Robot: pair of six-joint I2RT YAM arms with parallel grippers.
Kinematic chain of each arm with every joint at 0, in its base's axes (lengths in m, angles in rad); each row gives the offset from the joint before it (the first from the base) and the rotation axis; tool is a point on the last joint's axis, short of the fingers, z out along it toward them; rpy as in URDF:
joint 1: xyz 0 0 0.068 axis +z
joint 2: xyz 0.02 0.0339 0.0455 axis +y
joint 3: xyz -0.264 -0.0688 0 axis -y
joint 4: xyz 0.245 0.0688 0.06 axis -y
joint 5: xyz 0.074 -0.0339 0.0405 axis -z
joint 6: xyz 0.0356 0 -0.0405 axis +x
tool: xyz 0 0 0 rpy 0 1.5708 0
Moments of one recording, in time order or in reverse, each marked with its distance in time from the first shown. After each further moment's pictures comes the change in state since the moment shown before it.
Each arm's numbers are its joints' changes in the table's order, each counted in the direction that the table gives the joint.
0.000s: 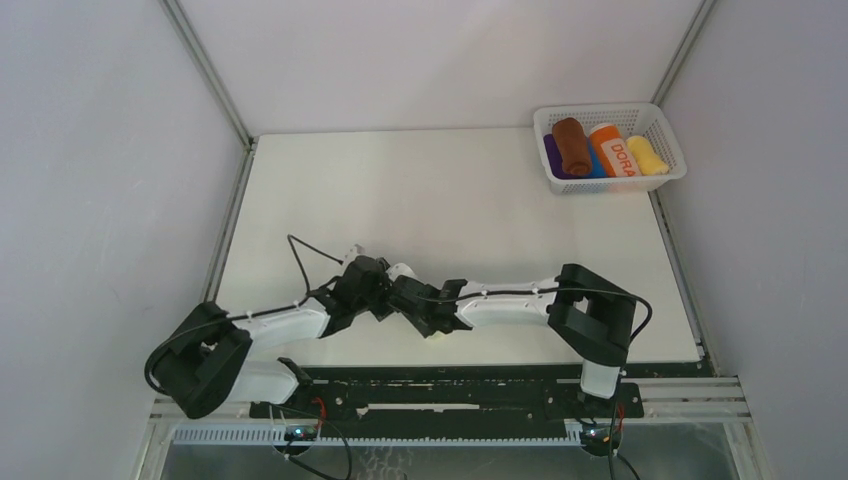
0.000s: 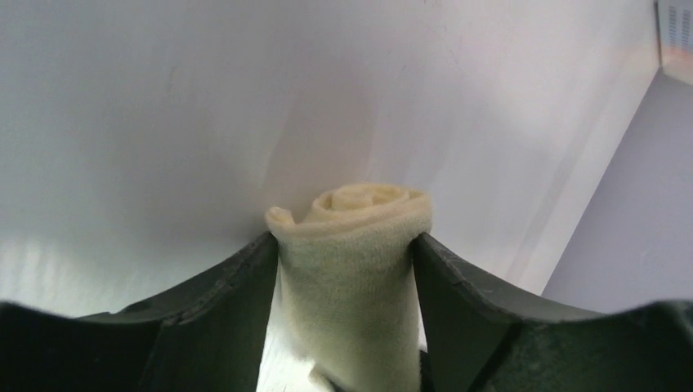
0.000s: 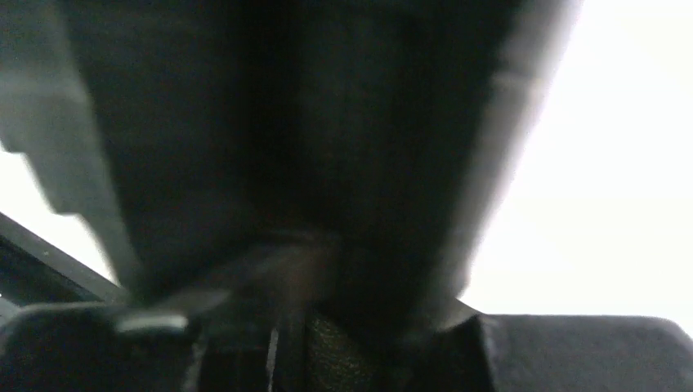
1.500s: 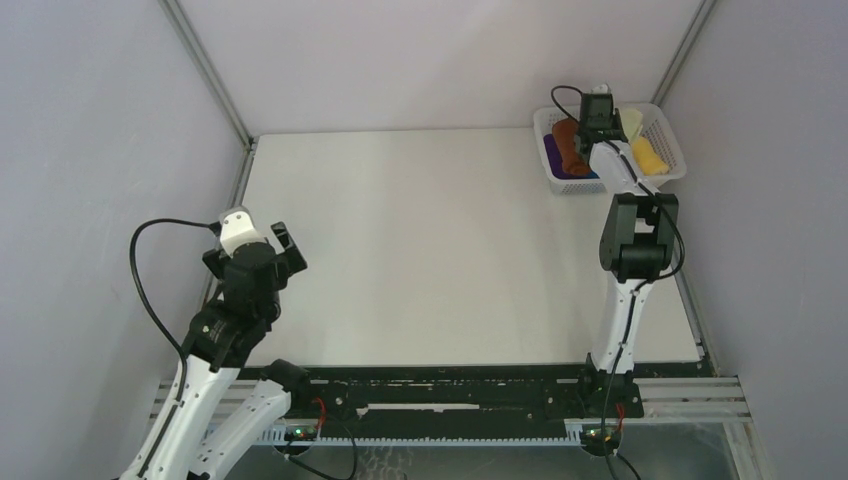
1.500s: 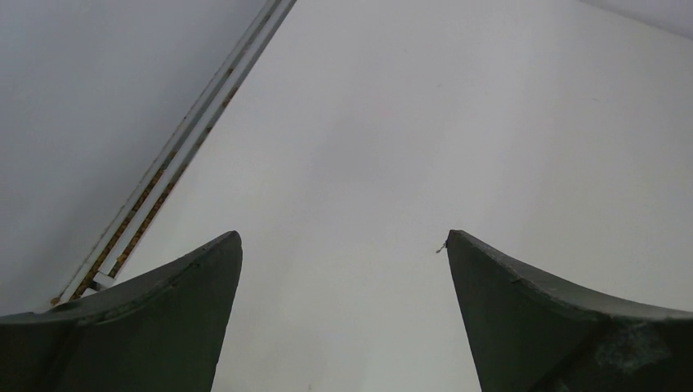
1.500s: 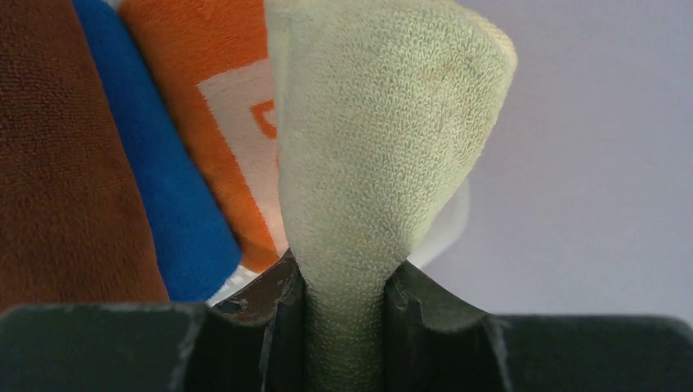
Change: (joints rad) left arm 0.300 -0.733 0.435 -0.869 -0.665 0.885; right arm -1.191 0.305 0.732 0.048 0.399 -0.710
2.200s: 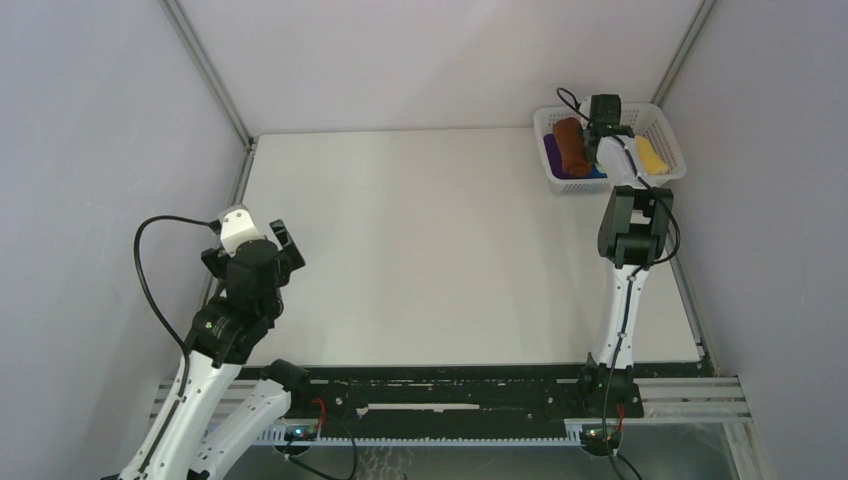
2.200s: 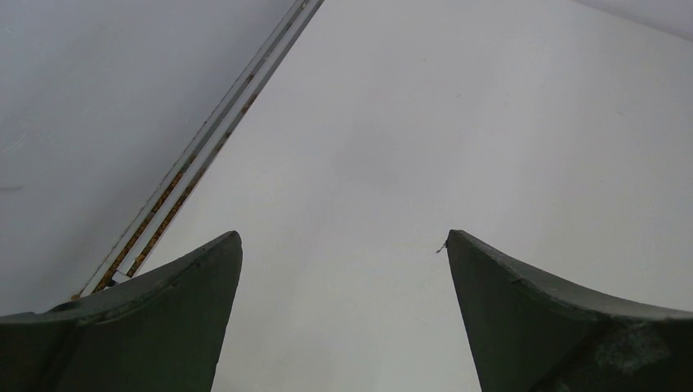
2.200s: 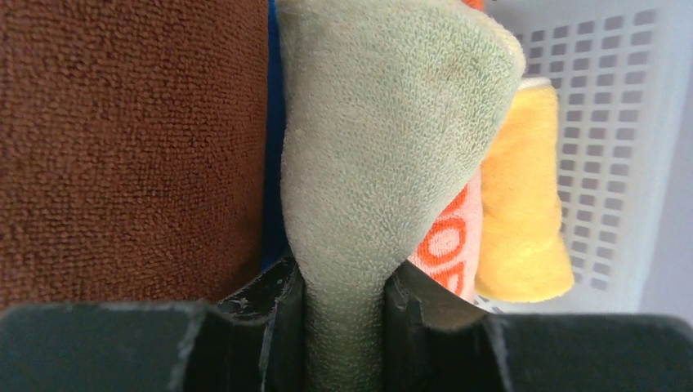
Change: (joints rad) left arm -0.001 0.020 -0.003 0.019 -0.069 0.016; right arm -0.072 0.237 0.244 -0.180 -0.394 -0.020
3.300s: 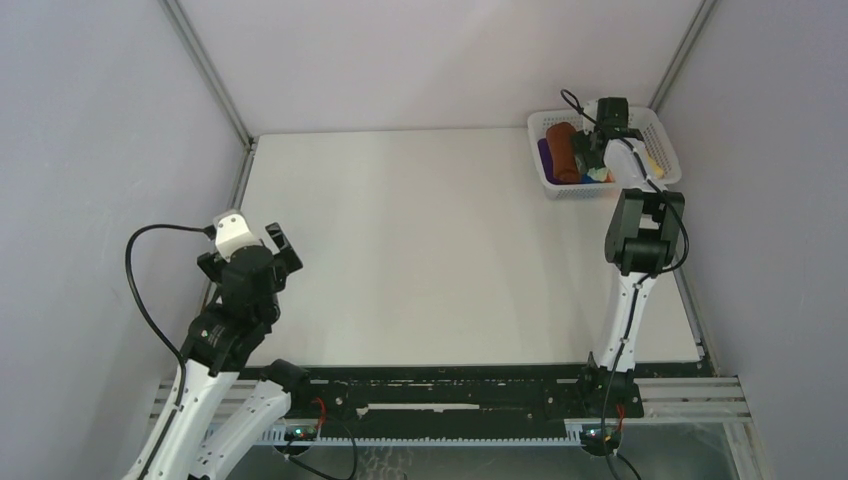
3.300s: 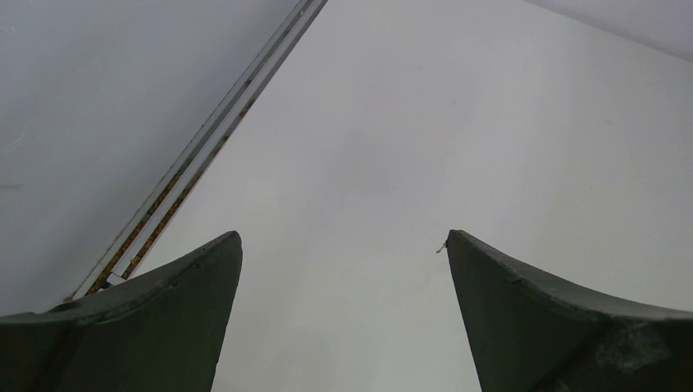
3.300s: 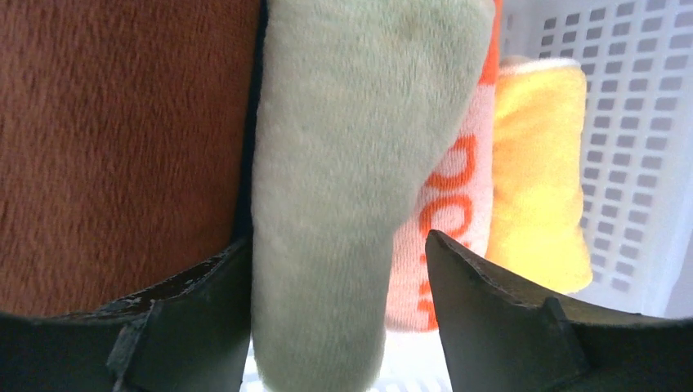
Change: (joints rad) left arm 0.002 -0.042 -0.011 0.003 0.002 0.000; right arm -0.019 -0.100 -0.114 -0.032 -0.150 0.024
